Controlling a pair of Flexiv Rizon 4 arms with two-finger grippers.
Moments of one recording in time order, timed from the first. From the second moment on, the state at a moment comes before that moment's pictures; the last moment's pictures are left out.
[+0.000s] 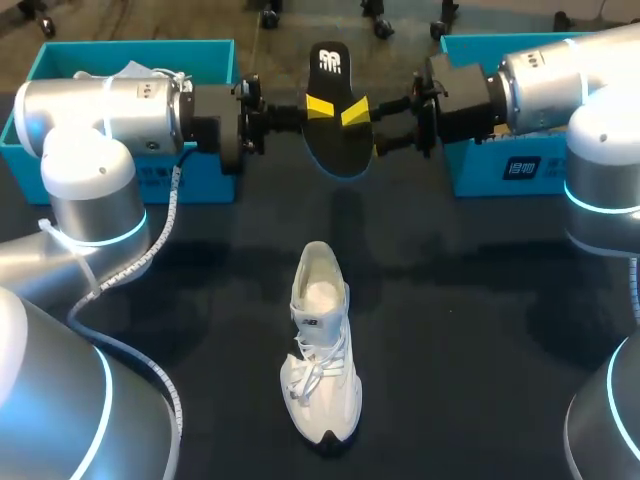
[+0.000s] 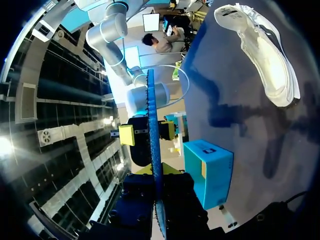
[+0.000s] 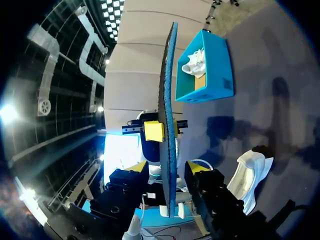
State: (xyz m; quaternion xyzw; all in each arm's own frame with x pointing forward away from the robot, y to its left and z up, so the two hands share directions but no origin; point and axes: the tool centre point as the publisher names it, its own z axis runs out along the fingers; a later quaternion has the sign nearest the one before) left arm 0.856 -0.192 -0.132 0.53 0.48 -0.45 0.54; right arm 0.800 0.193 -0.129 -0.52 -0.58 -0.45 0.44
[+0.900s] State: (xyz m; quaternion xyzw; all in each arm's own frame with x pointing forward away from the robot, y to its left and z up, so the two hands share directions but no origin) left arm 0.850 -0.190 -0.130 0.53 0.47 -0.45 0.55; right arm 0.802 0.203 -0.131 -0.52 -0.58 -0.45 0.44
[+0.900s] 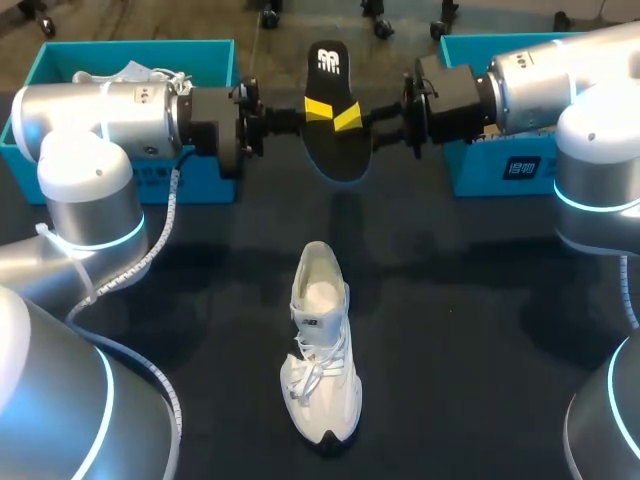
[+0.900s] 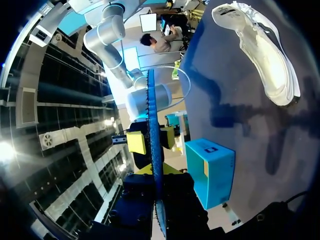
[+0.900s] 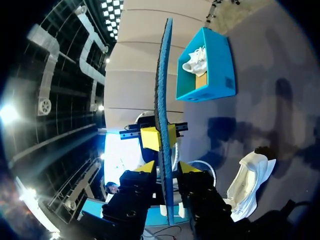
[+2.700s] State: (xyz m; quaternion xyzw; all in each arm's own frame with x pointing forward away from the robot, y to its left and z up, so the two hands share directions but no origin) left arm 0.839 -0.166 -0.123 0.52 0.61 -0.41 0.43; right arm 0.800 0.181 -0.139 -0.50 -0.58 -0.50 0.40
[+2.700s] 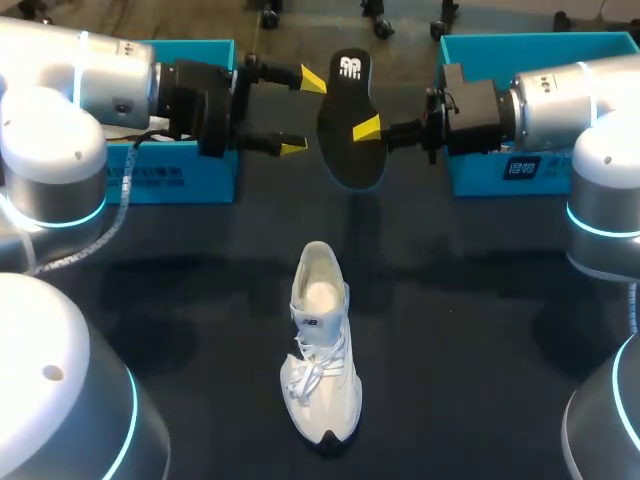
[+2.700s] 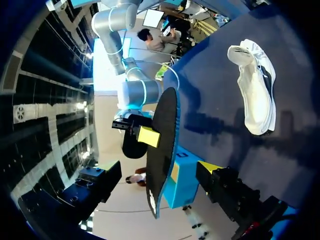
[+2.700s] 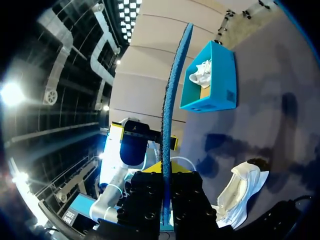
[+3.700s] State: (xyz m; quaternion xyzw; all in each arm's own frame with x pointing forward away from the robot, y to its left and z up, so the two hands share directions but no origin) left arm 0.827 -0.104 -0.125 0.40 0.82 -0.36 0.21; right arm 0.793 0.159 -0.178 -0.46 -0.63 -0.53 0.33
